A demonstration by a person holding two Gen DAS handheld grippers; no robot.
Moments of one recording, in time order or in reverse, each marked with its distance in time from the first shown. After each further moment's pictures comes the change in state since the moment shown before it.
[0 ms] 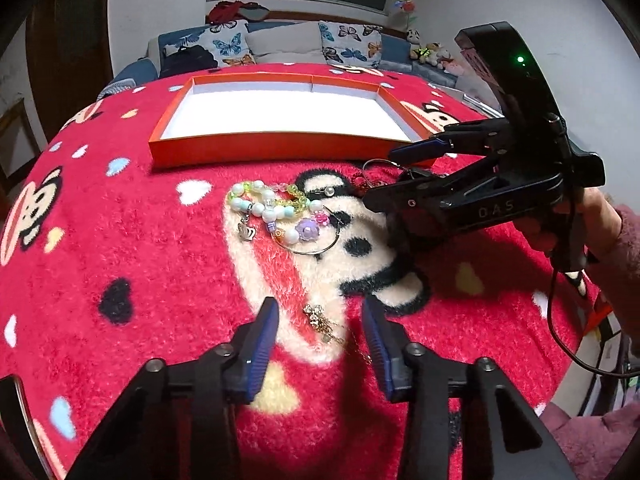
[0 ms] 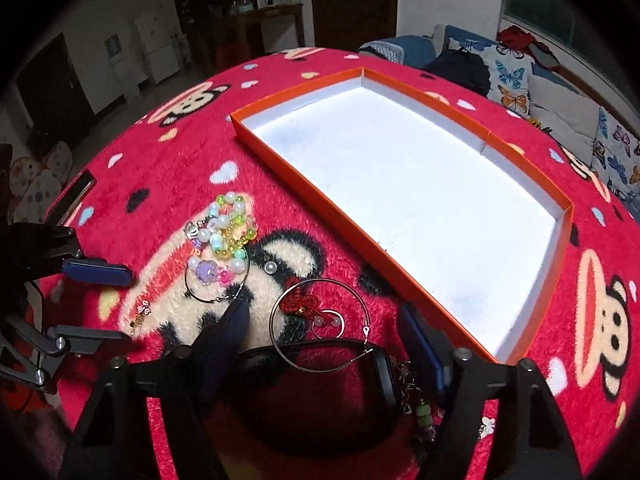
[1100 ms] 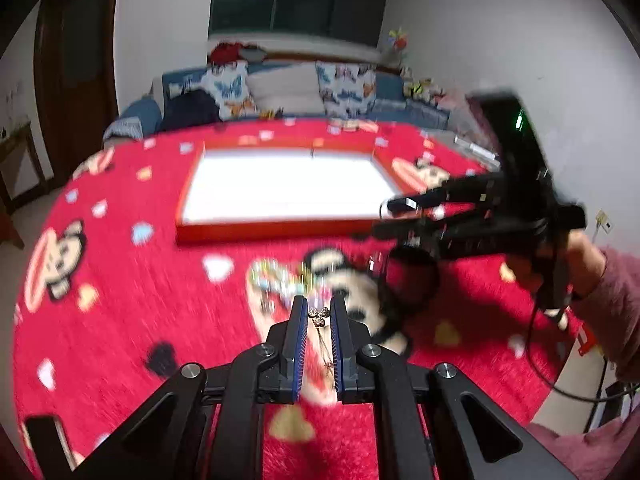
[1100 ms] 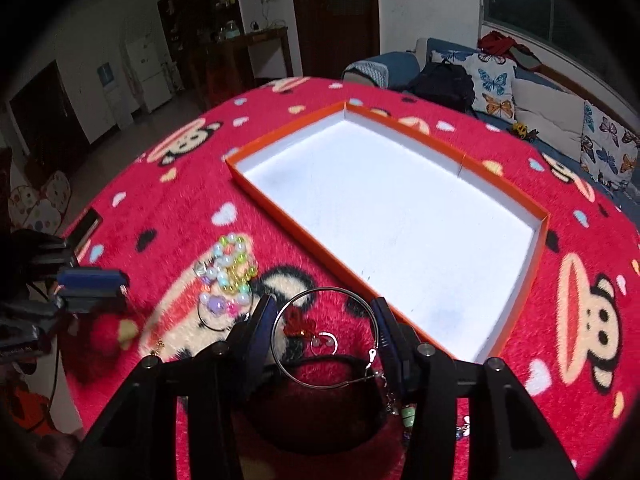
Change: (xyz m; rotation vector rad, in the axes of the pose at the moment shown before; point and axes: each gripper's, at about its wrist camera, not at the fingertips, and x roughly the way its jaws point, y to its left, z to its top) left arm -0.062 0.007 0.035 0.025 -0.176 -0.003; right arm -0.029 -0.007 0.012 0.070 -0.096 -0.006
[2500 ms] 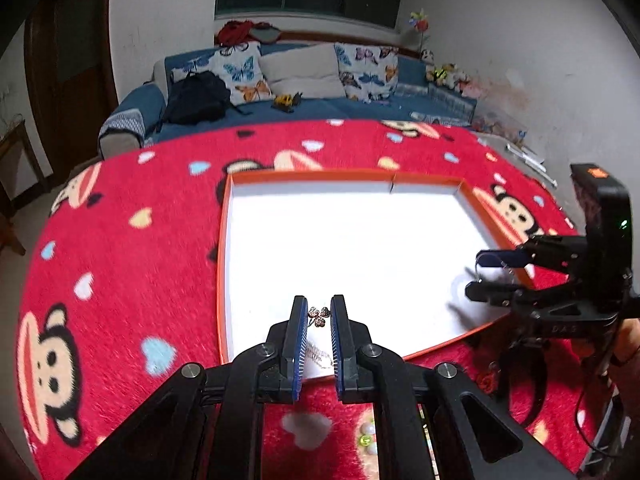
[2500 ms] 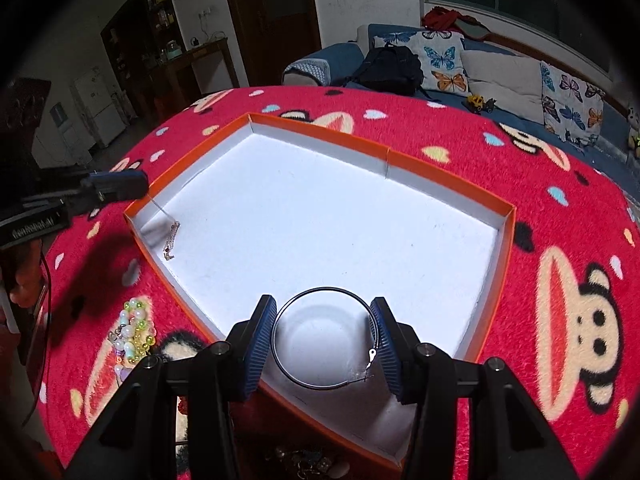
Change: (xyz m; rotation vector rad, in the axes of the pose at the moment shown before) left arm 0.136 0.099 0.107 -0.010 0.136 0.048; right arm 0.043 -0.061 0.020 0.169 0.008 -0.093
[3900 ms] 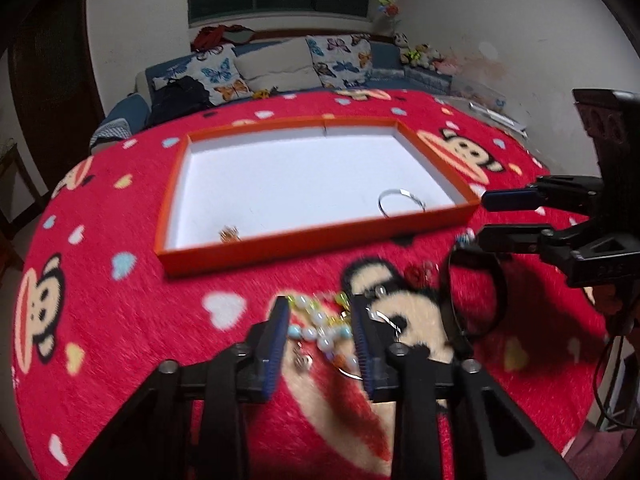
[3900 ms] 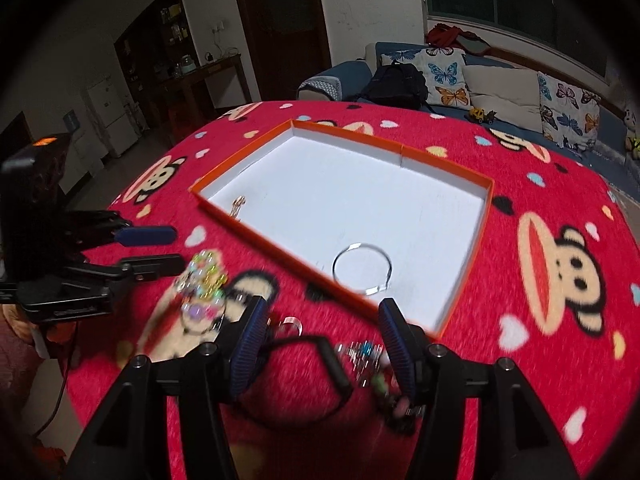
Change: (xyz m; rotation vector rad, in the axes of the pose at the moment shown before) left arm -0.043 -0.073 -0.090 0.105 0.018 -0.013; right arm -0.059 0.025 -0.046 0.000 -0.069 0.036
